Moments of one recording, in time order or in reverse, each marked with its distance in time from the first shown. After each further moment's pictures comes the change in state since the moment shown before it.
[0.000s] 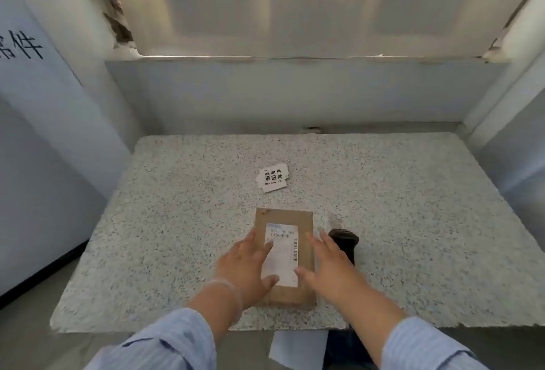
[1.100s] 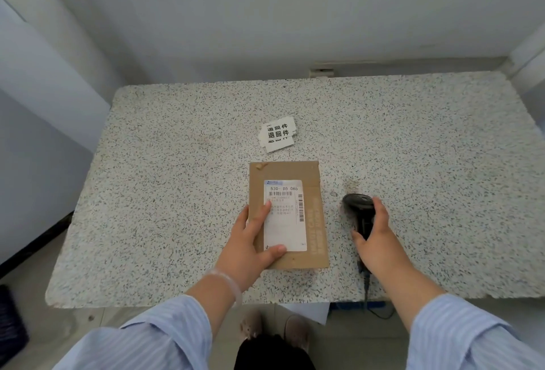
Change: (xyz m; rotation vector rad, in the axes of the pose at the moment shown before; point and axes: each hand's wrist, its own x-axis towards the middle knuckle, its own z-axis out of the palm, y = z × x) left_hand 0.031 -0.027 0.046 -0.819 0.103 -0.017; right_hand 0.041 0.072 0.012 0.235 0.210 0.360
